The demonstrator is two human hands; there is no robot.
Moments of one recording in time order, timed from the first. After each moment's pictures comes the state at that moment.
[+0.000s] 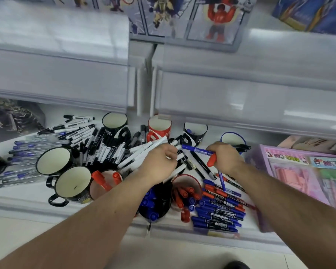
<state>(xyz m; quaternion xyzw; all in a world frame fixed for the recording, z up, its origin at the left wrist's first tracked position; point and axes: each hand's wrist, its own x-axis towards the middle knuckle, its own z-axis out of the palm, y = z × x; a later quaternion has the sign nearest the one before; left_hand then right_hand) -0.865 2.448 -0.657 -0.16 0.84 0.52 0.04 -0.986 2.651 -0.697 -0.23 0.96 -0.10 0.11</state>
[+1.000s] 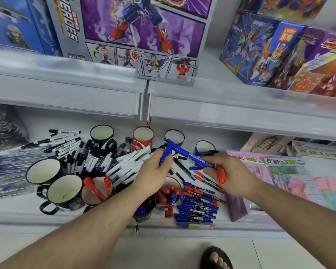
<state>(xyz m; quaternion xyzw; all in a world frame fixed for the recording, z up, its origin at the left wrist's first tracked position) -0.811 2.480 -0.611 -0.05 0.77 0.64 -0.04 -0.856 2.699 -0.558 -0.28 0.92 -0.25 0.07</state>
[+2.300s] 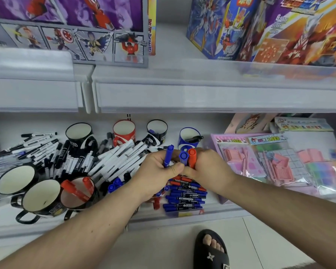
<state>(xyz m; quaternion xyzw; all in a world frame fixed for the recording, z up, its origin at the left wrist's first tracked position) -0.809 2.528 -0.604 0.04 0.68 0.72 0.08 -0.847 2.698 -0.579 -0.30 0.94 -0.19 0.01</state>
